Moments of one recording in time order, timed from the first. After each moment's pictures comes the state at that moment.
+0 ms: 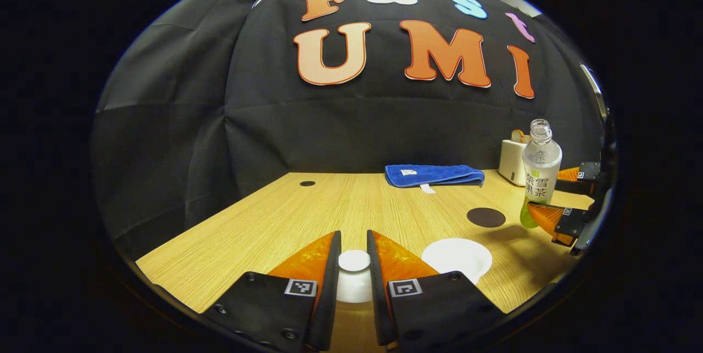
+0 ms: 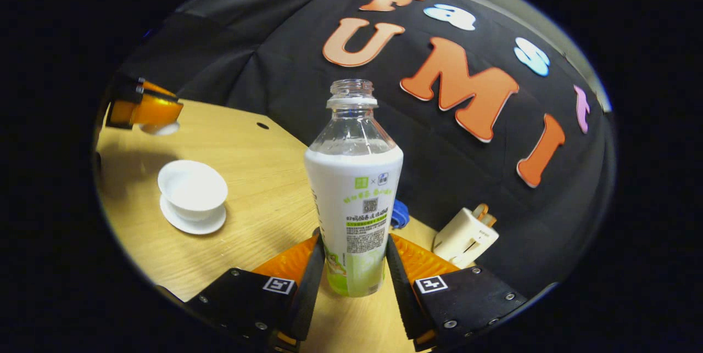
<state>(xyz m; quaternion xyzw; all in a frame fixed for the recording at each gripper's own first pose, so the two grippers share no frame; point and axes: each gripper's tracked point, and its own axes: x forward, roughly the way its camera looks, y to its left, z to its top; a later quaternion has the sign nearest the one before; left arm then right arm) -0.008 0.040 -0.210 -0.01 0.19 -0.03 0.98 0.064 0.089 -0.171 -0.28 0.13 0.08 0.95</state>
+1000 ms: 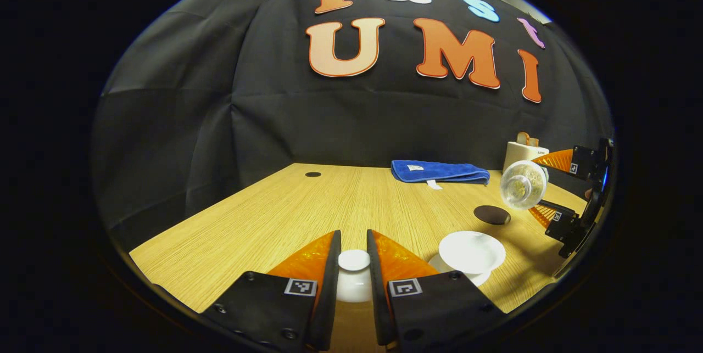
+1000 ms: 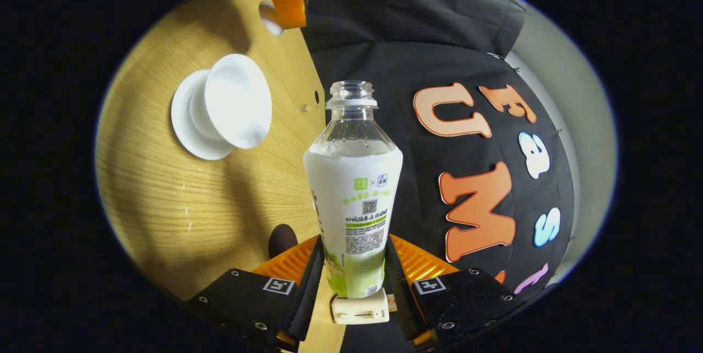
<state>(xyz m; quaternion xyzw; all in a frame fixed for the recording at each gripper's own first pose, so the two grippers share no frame) -0.012 0.064 -0.228 -0.04 0.21 -0.03 0.98 0.085 0.127 -0.149 -0.63 -0.01 0.13 0.77</state>
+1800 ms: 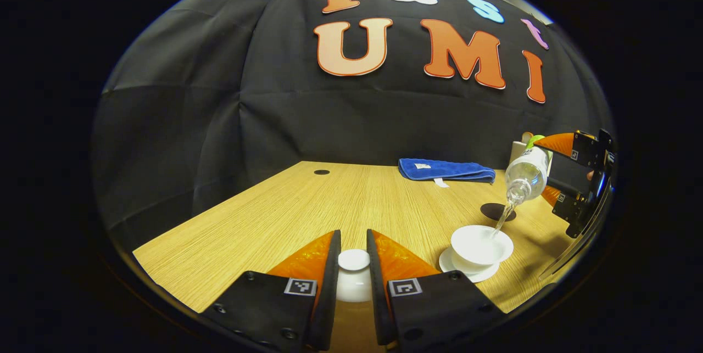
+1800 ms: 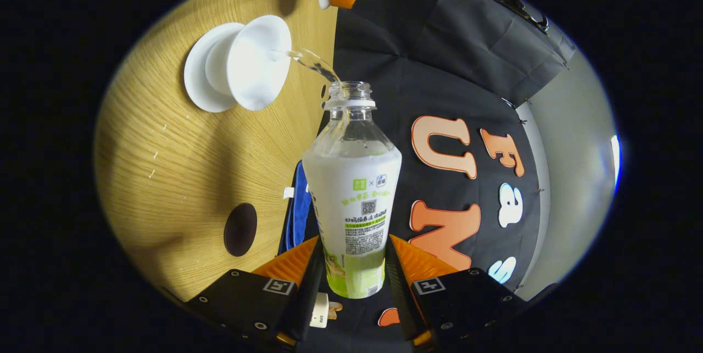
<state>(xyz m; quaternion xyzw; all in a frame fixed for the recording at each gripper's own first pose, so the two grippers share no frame) -0.021 0.082 -0.231 -0.04 0.21 -0.02 0.98 0.097 0.132 -0.112 -0.72 -0.08 0.11 0.68</state>
